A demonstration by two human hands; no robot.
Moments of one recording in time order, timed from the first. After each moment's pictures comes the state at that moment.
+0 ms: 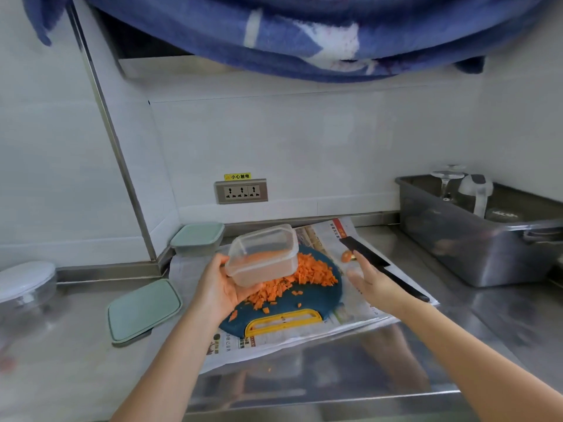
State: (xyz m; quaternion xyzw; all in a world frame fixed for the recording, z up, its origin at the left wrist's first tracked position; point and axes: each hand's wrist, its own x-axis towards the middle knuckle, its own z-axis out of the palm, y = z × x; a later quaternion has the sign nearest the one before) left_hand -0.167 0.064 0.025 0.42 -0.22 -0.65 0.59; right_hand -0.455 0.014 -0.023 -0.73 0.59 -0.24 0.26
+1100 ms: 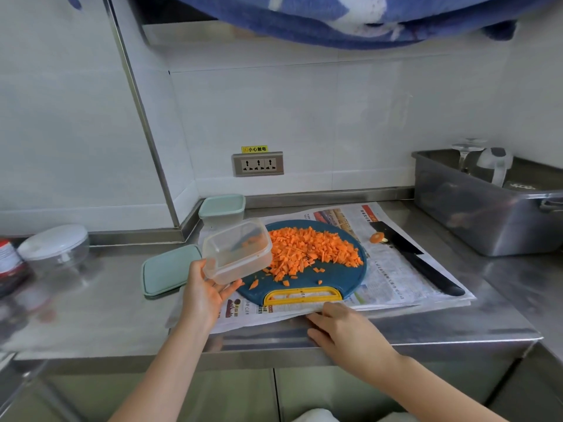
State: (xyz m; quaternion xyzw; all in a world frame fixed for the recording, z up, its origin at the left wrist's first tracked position) left_hand -0.114 0.113 -0.039 0.44 -0.18 -0.53 0.70; right_hand -0.367 0.140 -0.086 -0.87 0.41 -0.26 -0.03
